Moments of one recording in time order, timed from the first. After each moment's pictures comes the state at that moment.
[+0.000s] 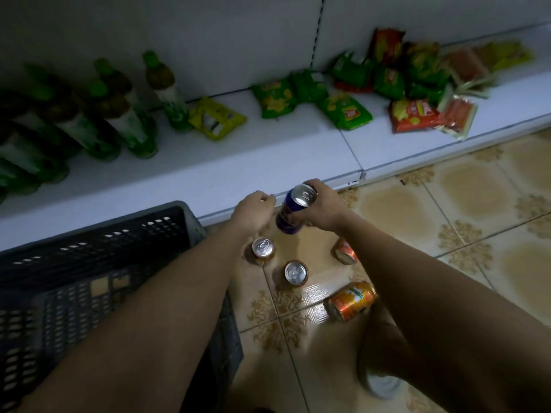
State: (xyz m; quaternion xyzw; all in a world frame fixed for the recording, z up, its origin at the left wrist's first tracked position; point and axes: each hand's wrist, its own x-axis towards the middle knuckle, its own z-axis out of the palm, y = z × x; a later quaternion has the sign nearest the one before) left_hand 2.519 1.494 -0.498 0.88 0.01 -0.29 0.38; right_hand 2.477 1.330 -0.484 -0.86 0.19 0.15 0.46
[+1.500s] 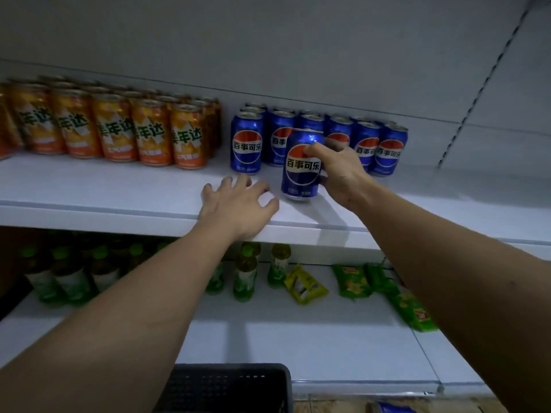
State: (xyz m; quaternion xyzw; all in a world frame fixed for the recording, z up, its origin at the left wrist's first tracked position) left_hand 2.644 1.739 -0.189 0.99 -0.04 0.09 0.06; right_hand 2.682 1.562 -0.131 -0.68 -0.01 -0.03 0.73
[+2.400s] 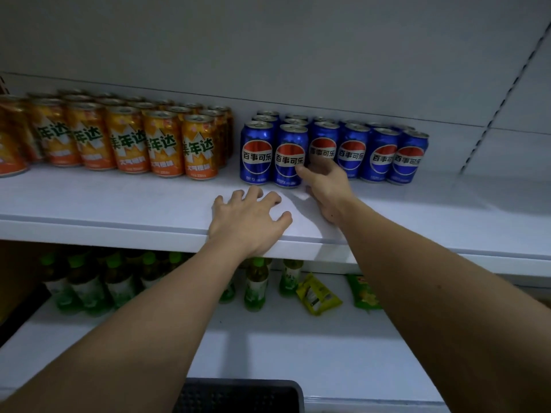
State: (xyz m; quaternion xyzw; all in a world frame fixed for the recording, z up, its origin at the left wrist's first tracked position) left_hand 2.640 1.735 -0.186 0.99 -0.03 0.09 0.07; right_hand 2.721 1.587 -0.168 -0.71 -0.01 -0.06 0.70
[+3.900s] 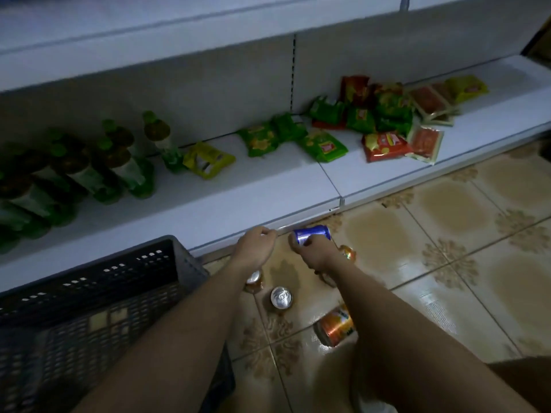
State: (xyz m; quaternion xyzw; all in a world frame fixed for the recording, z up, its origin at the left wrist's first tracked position) left_hand 2.478 1.454 -0.465 0.88 0.04 -0.28 0.39; right_hand 2.438 1.305 -0.499 -0.84 0.26 0.23 0.42
